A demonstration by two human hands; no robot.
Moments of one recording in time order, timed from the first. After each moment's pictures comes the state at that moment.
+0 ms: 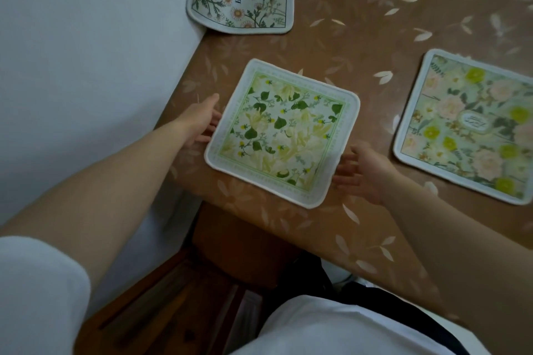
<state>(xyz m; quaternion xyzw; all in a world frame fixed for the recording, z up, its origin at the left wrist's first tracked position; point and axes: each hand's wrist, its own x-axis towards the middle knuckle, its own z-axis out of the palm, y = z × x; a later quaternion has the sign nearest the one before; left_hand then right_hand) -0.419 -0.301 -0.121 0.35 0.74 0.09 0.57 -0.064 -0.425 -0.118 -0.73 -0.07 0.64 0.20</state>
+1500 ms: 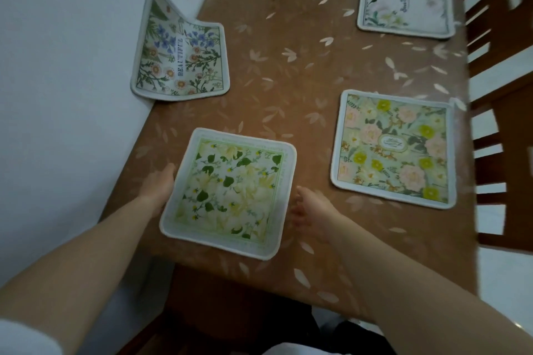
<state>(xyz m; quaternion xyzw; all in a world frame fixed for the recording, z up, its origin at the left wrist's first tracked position) -0.381 -0.322 -0.128 0.39 0.83 0.08 0.40 -0.047 -0.449 -0.095 -0.71 -0.02 0.67 0.23</state>
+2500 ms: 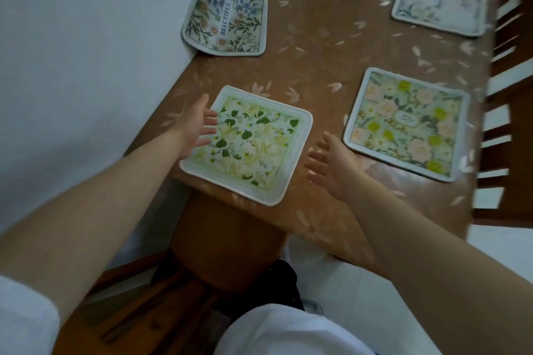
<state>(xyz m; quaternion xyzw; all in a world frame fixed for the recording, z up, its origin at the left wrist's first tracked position) -0.354 -0.414 -0.043 0.37 0.70 0.23 0.57 -0.057 -0.509 -0.047 -0.66 -0.09 0.65 0.37</state>
